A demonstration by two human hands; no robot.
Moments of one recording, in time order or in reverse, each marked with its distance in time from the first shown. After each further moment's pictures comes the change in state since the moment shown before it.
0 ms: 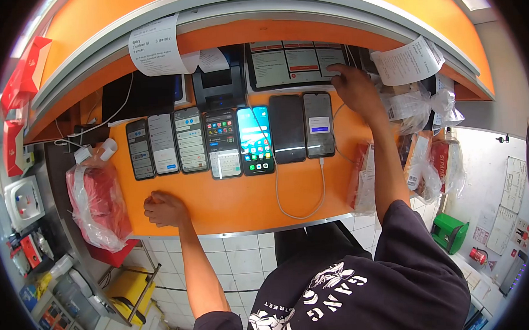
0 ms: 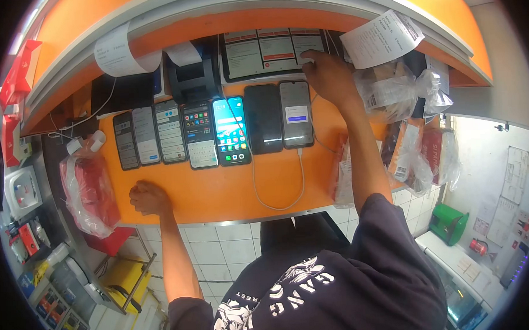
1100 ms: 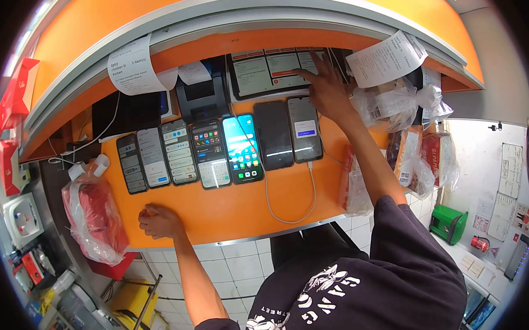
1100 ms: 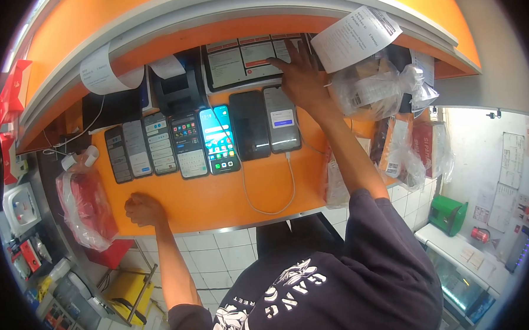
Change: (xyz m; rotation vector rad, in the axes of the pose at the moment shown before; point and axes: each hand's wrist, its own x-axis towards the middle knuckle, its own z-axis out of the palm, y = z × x) left_hand 0.001 -0.002 0.001 -0.007 -0.023 0.013; right_hand 0.003 0.014 0.040 -0.237 0.108 -0.252
